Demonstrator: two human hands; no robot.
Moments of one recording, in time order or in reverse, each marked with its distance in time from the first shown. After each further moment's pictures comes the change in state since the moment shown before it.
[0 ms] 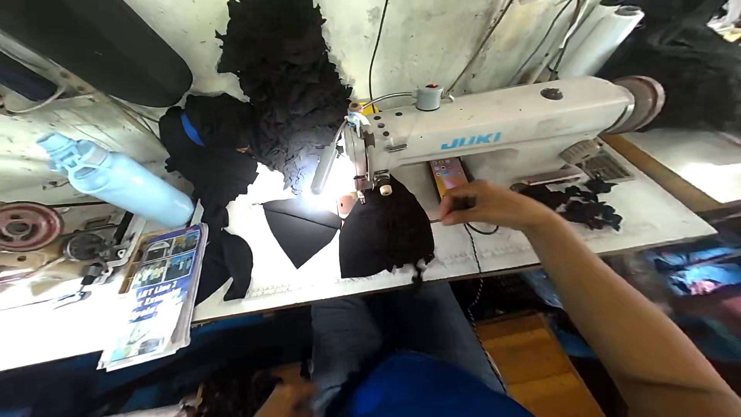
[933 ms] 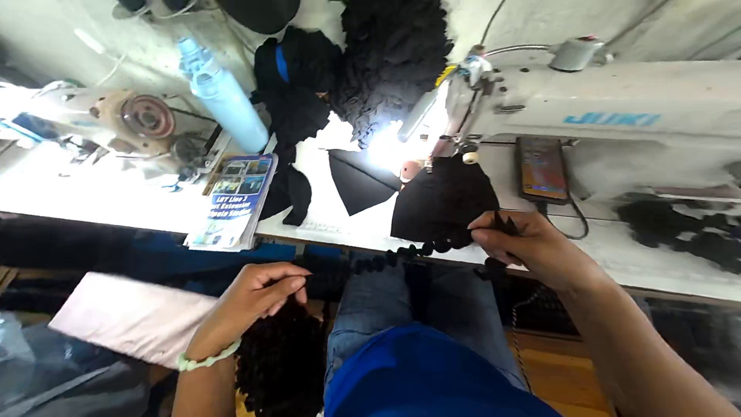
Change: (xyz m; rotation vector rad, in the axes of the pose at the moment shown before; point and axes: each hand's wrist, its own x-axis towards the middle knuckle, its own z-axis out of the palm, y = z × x) left_hand -0.064 0.058 -0.093 -0.494 0.492 0.296; right_hand -0.017 -0.040 0.107 0.368 0.058 0.034
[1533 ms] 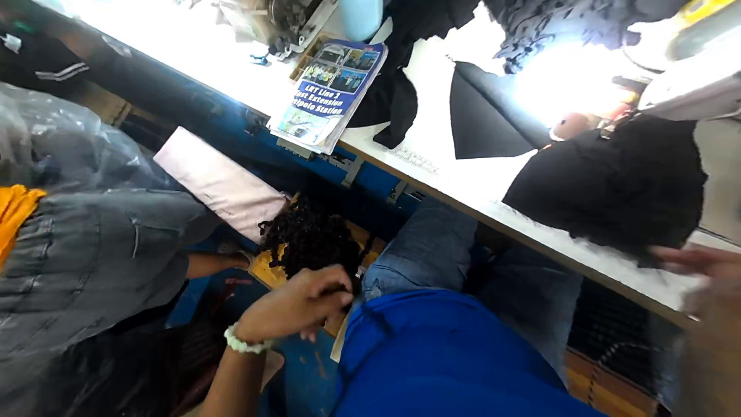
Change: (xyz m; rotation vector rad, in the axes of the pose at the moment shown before) left_hand -0.123 -0.039 0.032 -0.081 -0.145 -0.384; right_hand -0.027 0.059 0.019 -0.451 0.268 -0.420
